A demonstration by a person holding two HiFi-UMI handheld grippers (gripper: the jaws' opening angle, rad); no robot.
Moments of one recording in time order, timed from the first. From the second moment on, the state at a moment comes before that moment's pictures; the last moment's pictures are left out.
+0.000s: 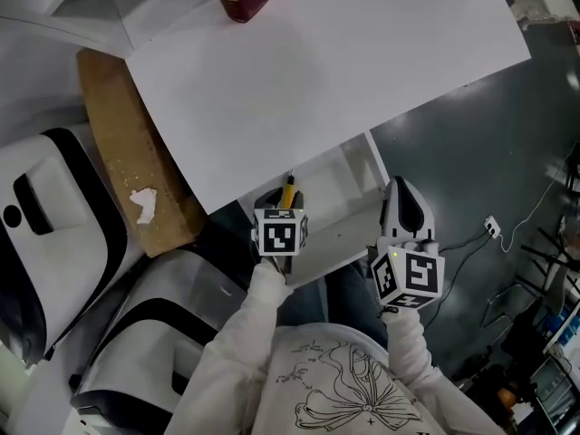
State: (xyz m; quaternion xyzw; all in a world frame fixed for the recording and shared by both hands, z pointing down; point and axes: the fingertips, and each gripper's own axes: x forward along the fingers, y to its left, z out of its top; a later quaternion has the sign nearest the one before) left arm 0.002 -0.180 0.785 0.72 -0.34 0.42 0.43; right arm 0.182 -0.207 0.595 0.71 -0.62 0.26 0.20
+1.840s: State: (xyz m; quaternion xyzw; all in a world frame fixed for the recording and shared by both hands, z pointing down) left arm 0.017 -0.162 0.794 0.71 -0.31 0.49 0.41; right arm 0.183 -0.206 0.590 0.71 -0.63 0.26 0.18
